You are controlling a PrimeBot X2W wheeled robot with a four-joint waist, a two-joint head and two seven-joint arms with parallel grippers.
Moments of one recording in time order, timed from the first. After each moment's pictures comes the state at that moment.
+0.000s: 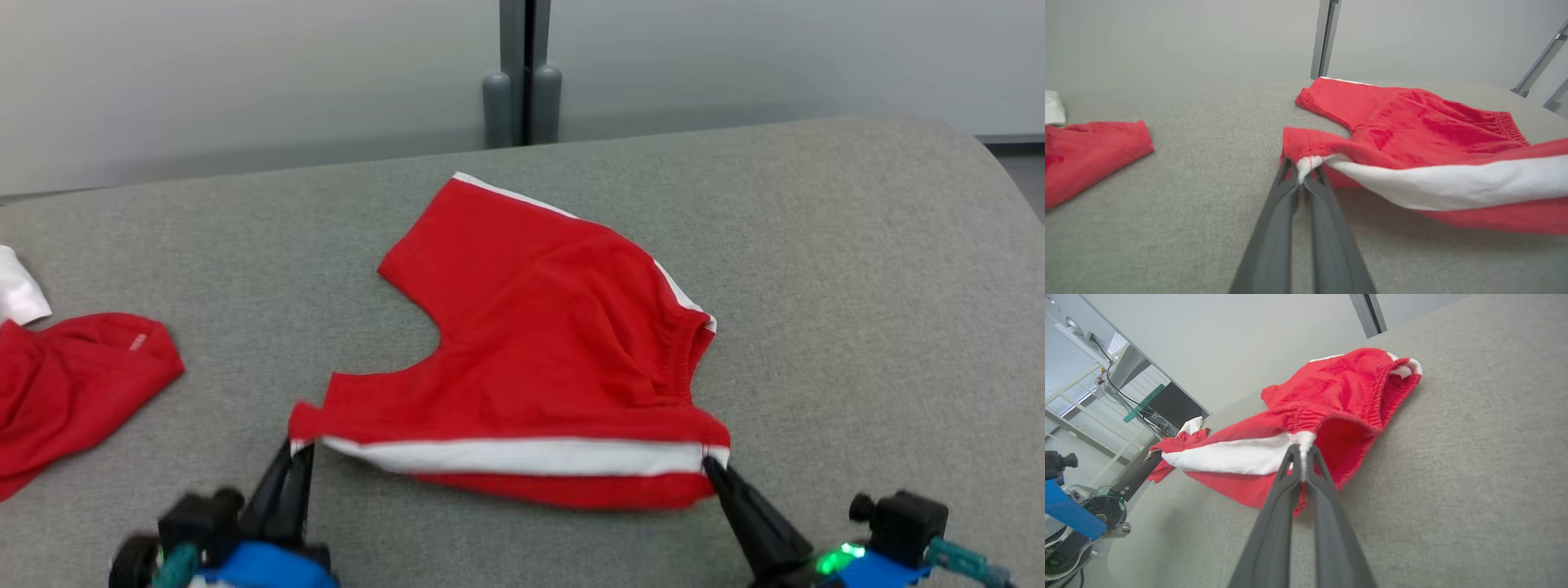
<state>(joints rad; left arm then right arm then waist) 0.02 0.31 -0.33 0.20 -0.43 0.01 -0.21 -0.01 -0.34 0.50 0.10 0.82 0.13 -0.24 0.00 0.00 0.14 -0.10</state>
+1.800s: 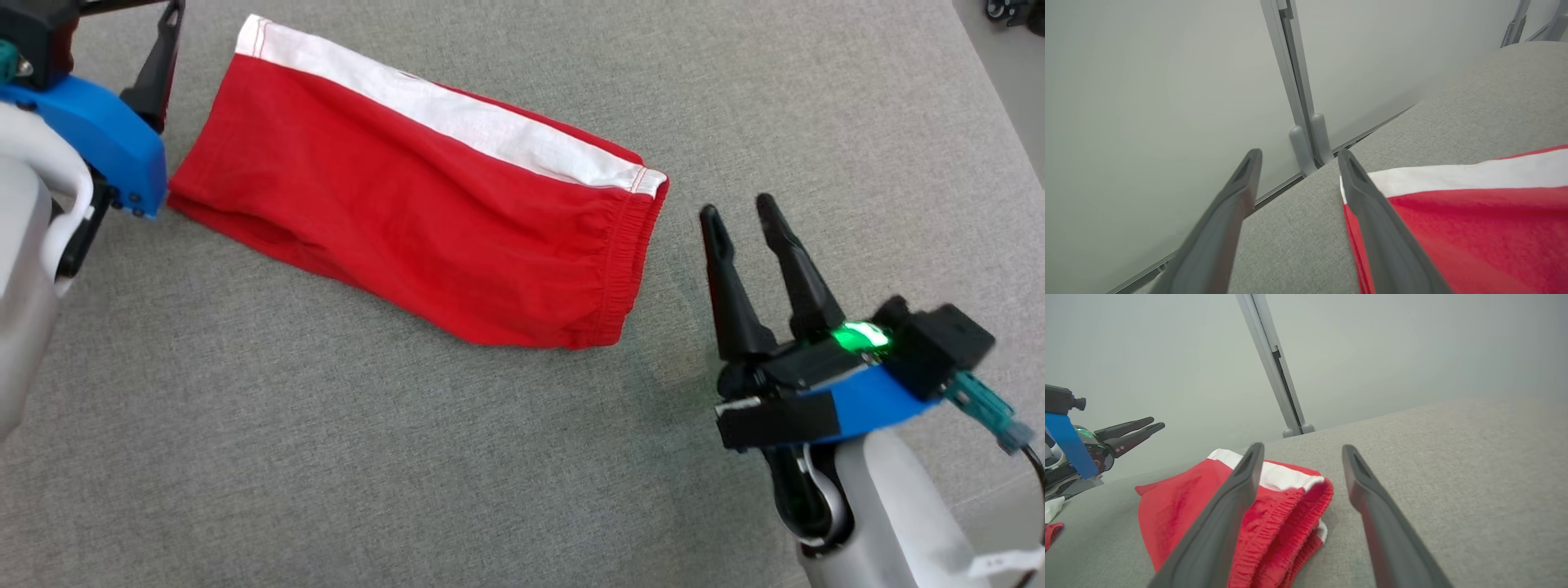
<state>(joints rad) -1.14 0.56 -0.88 0.84 -0.62 -0.13 -0.19 -0.37 -0.05 0.23 0.13 0.45 0.13 -0.26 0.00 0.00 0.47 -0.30</state>
